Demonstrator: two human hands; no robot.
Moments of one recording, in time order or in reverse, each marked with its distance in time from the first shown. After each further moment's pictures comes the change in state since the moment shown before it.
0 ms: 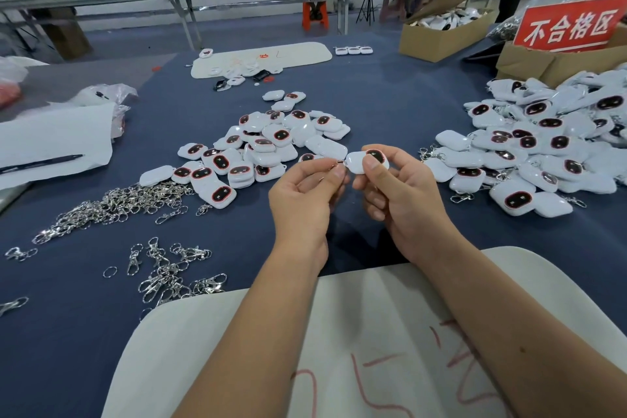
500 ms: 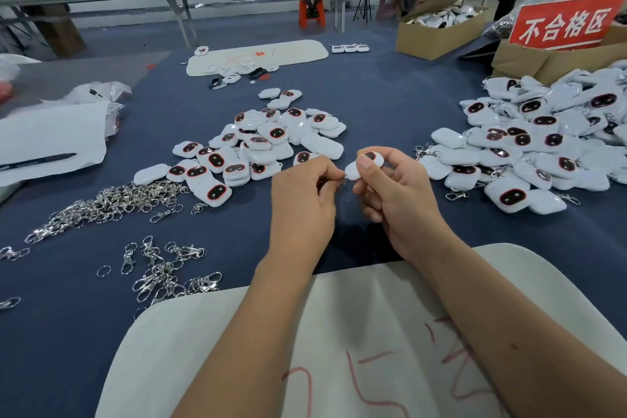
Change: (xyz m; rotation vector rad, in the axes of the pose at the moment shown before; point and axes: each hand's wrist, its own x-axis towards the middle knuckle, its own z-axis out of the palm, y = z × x) left_hand 0.006 0.000 -0.014 0.874 -0.161 0.518; right_hand 0.001 0.003 -0.002 -0.083 0.043 0.014
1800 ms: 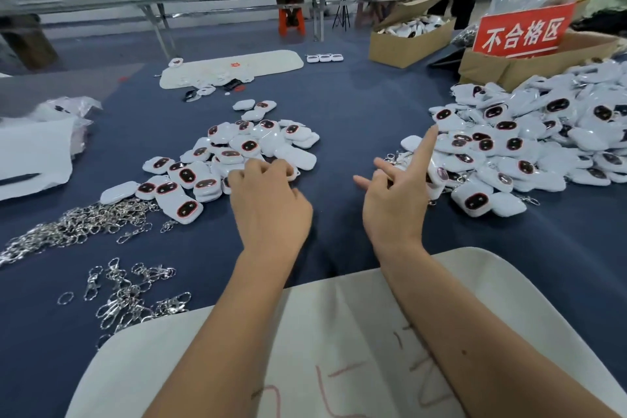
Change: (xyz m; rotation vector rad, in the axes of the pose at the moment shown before) left_hand 0.021 0.006 0.007 0.633 0.020 -0.124; right_hand 0.004 -0.005 -0.007 -0.367 0.566 -0.211
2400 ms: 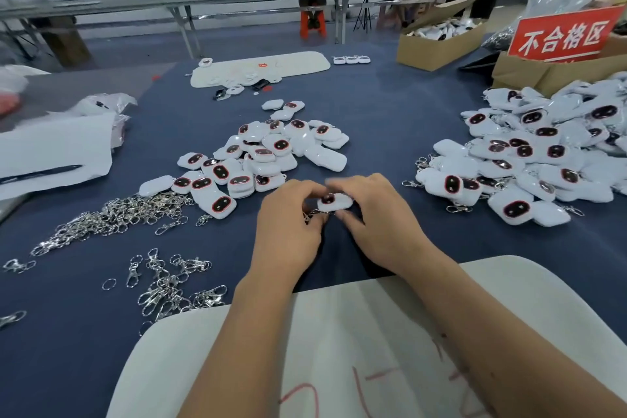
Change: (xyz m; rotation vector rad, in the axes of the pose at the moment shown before) left_hand -0.017 -0.036 -0.010 -0.350 -0.137 0.103; right_hand -0.015 0.000 0.013 -0.738 -0.733 -0.497
